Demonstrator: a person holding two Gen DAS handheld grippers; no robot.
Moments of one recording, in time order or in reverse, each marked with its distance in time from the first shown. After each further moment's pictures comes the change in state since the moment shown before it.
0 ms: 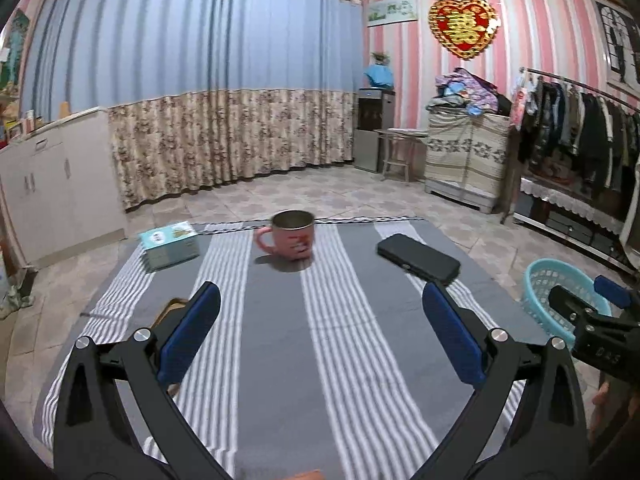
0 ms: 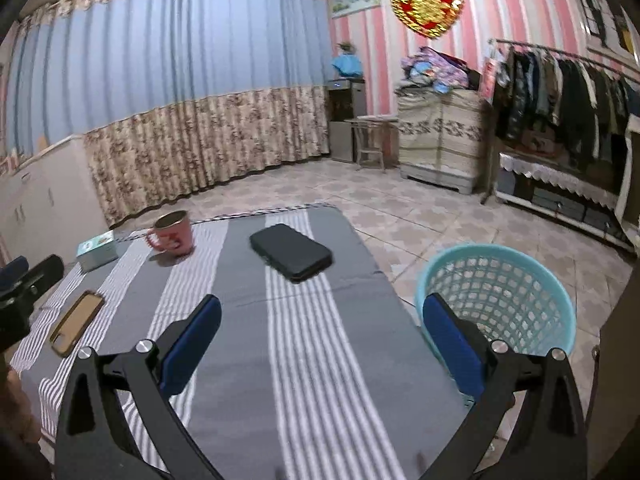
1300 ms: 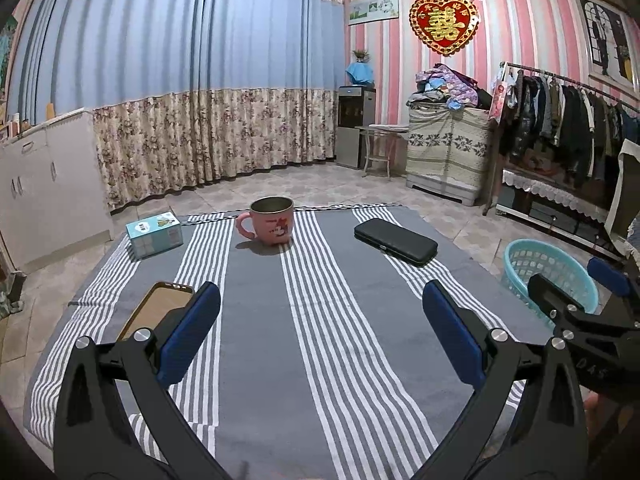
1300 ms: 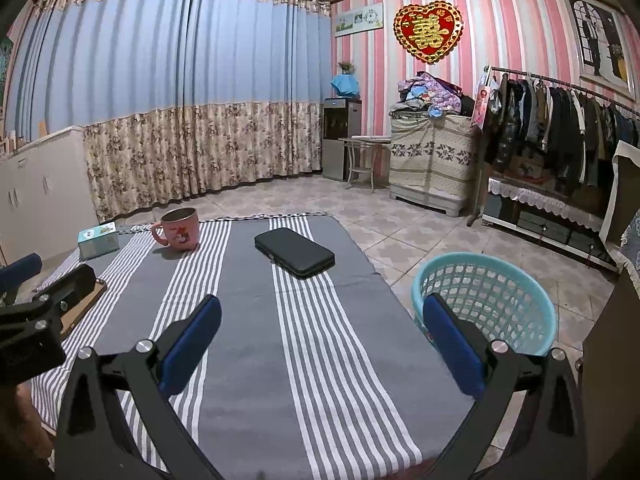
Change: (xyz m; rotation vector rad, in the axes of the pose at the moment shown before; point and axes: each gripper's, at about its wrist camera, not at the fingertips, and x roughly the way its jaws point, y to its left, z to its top) left arm -0.017 -0.015 -0.026 0.033 -0.002 -0.075; right arm -0.035 0.021 -0.021 -0.046 -0.062 -0.082
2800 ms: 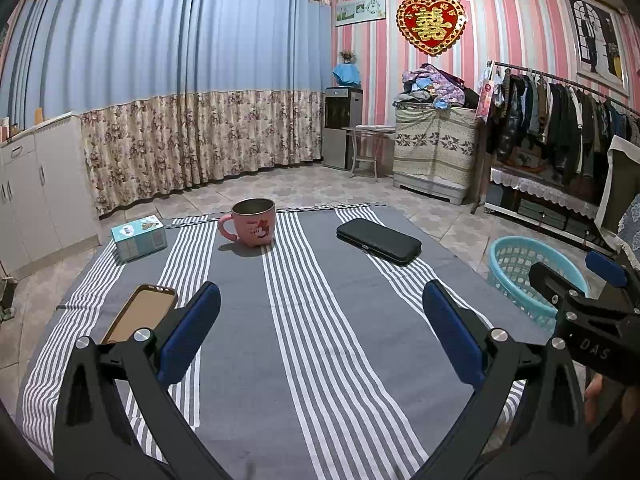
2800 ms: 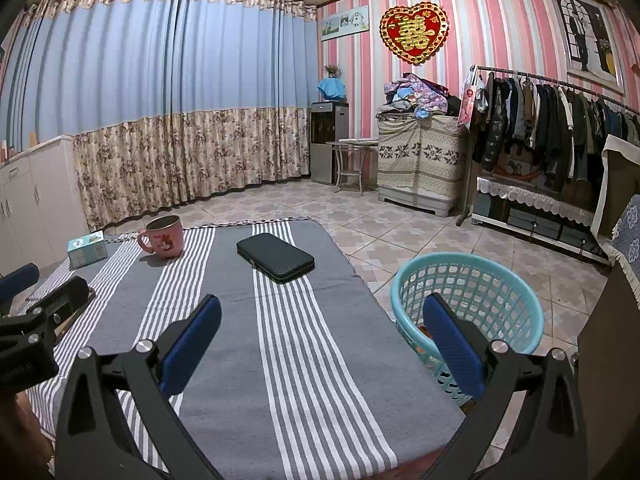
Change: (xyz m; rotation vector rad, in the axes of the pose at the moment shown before) left arm 0.001 -0.015 -0.003 0.020 -0.006 -0.040; right arm 0.002 -0.018 0.002 0.027 -0.010 -0.026
